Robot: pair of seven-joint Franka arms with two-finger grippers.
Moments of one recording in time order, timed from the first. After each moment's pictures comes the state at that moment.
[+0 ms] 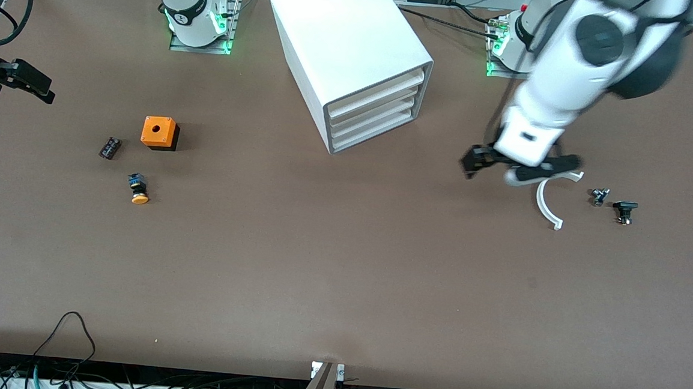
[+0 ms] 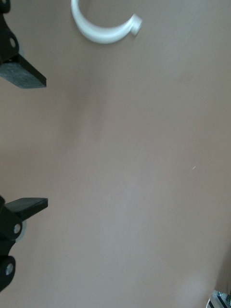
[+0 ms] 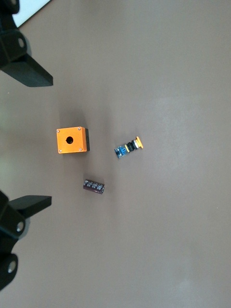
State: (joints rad) left arm -0.07 0.05 -0.27 -1.81 0.00 1.94 -0.61; right arm 0.03 -0.05 -0.08 -1.68 -0.06 1.60 0.02
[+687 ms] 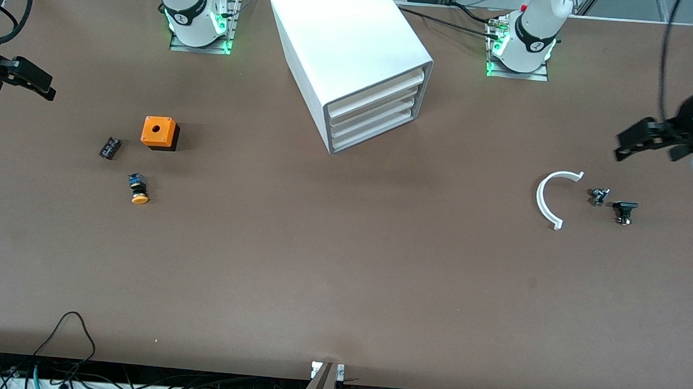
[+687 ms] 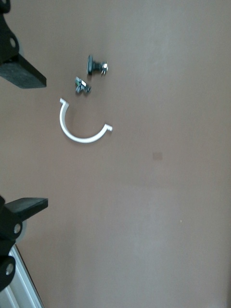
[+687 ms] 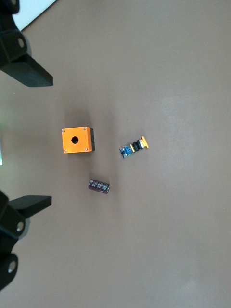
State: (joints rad) left arm -0.06 0.03 0.07 -1.54 0.00 1.59 -0.06; right arm 0.03 -0.05 -0.08 -1.67 -0.06 1.57 0.02
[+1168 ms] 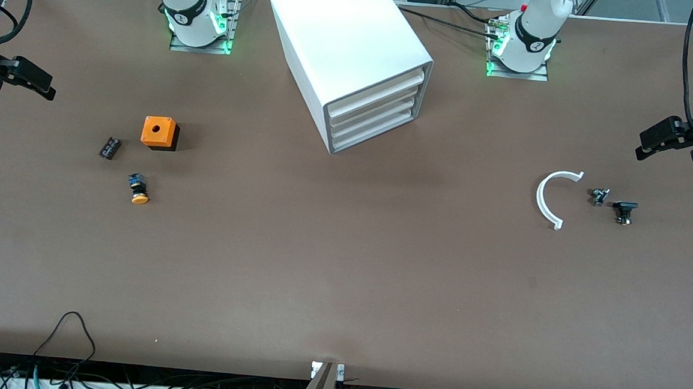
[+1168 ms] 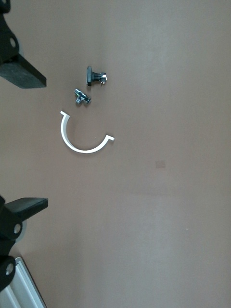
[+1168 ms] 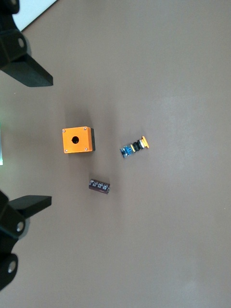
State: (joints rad) left arm -0.06 0.03 0.09 -1.54 0.00 1.57 -0.01; right arm 0.03 -0.05 -0.08 -1.67 -0.06 1.57 0.02
